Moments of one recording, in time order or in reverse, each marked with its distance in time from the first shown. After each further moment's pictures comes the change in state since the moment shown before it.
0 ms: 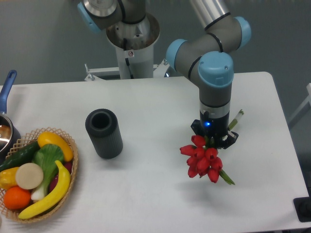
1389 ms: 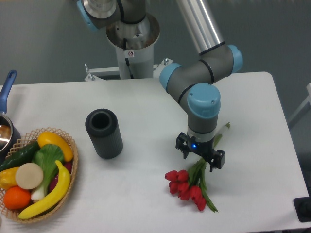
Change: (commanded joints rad) arm -0.002 -0.071 0.015 0.026 -0.014 -0.029
